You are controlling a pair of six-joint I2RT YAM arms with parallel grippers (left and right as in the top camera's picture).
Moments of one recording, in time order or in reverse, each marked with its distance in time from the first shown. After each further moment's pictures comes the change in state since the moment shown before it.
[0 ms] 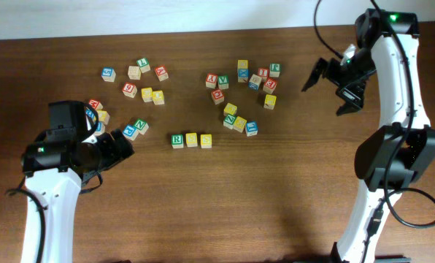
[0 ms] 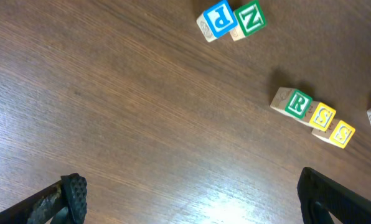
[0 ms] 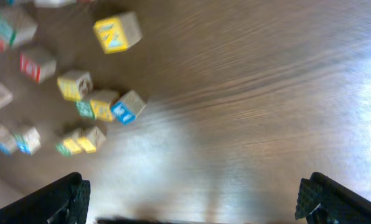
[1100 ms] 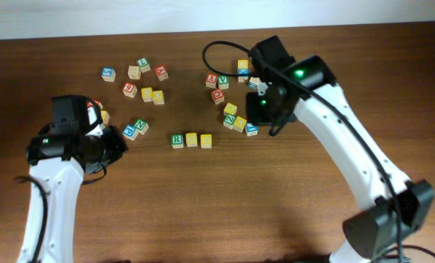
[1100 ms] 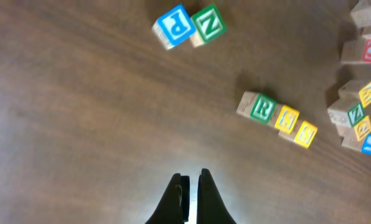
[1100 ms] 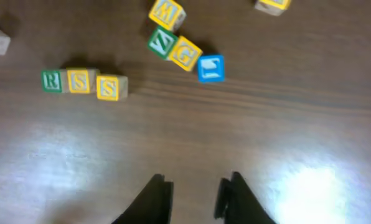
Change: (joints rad) left arm -0.002 0.080 -0.002 0.108 0.125 0.010; right arm 0.565 -0.427 -0.476 0.408 0.319 0.079
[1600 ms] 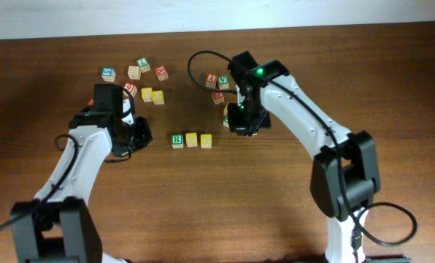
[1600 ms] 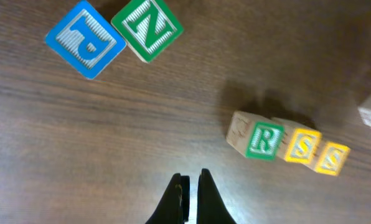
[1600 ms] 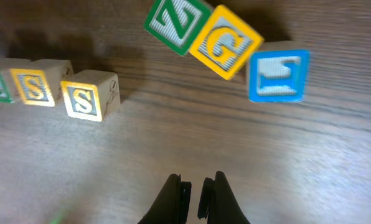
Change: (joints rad) left arm -0.130 0.301 0.000 0.224 0.021 0.040; right arm 0.012 0.294 -0.011 0.091 -0.143 0.000
